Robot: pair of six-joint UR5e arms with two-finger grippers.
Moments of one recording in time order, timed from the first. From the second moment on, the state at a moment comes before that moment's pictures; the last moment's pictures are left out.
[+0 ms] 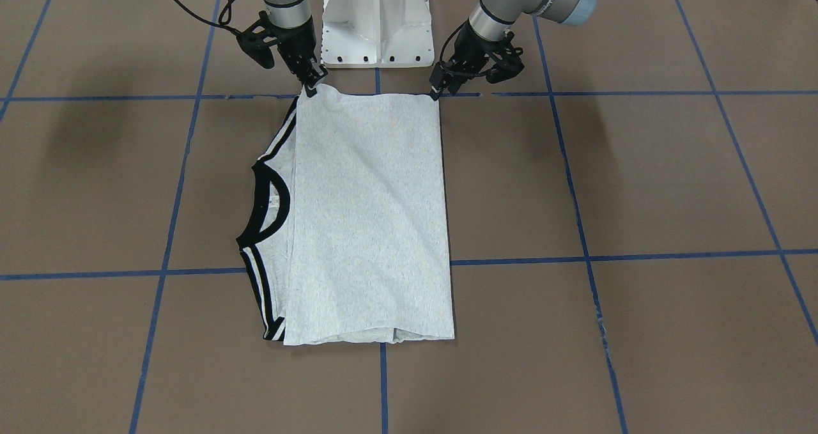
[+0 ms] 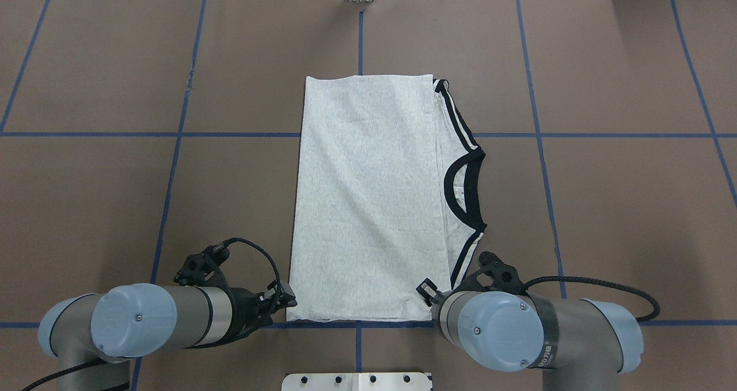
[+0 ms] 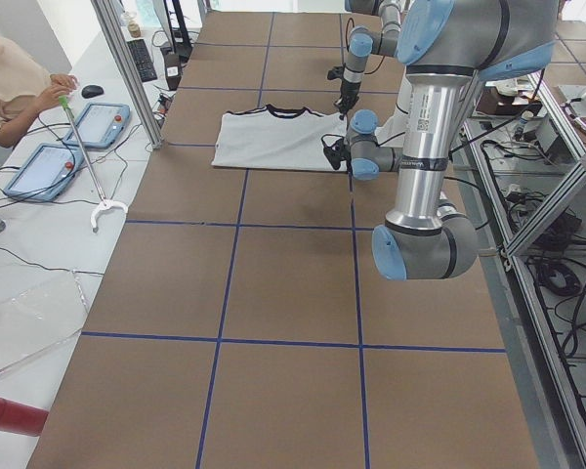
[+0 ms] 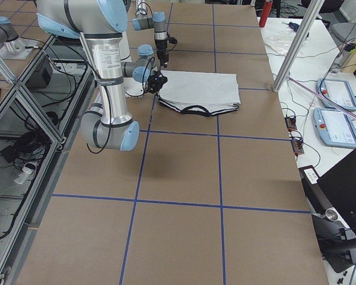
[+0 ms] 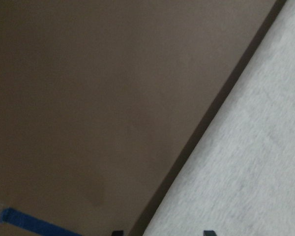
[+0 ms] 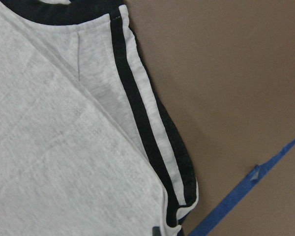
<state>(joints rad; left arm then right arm) -0.18 -1.78 -1.94 -2.16 -1.64 -2.06 0.14 -1.26 2.04 -1.54 1.55 2.30</state>
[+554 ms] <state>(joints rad) -0.17 -1.81 -1.90 -2.15 -1.64 -2.05 0.14 -1.26 2.04 -1.54 1.55 2.30</state>
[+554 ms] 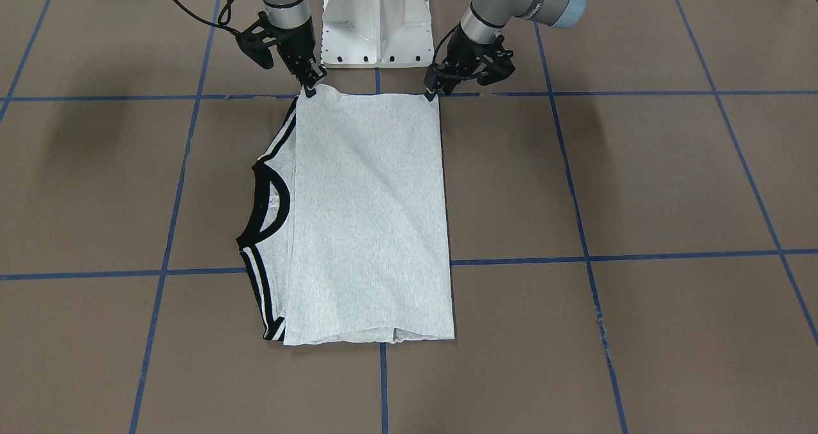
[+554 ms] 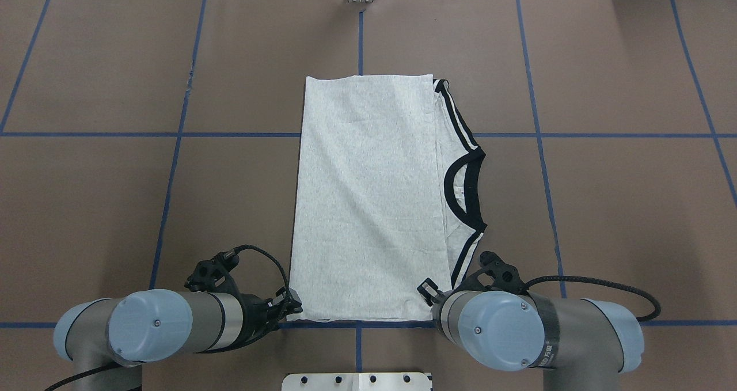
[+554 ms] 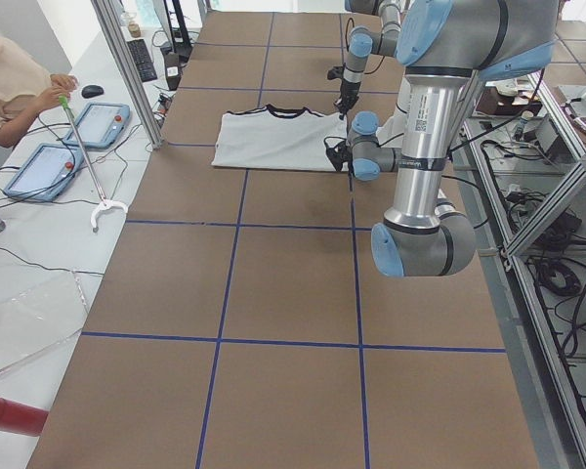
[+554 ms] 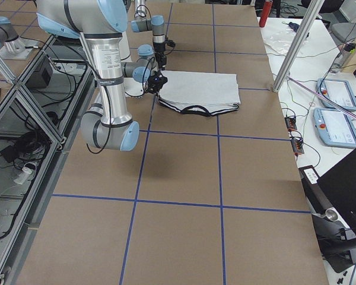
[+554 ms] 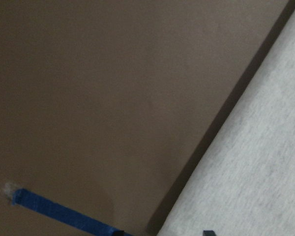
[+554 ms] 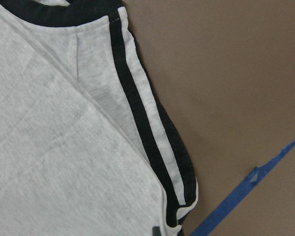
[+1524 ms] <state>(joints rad) -0.17 -1.82 -1.90 -2.15 -1.63 -2.05 0.14 -1.26 2.04 -1.54 1.55 2.30</state>
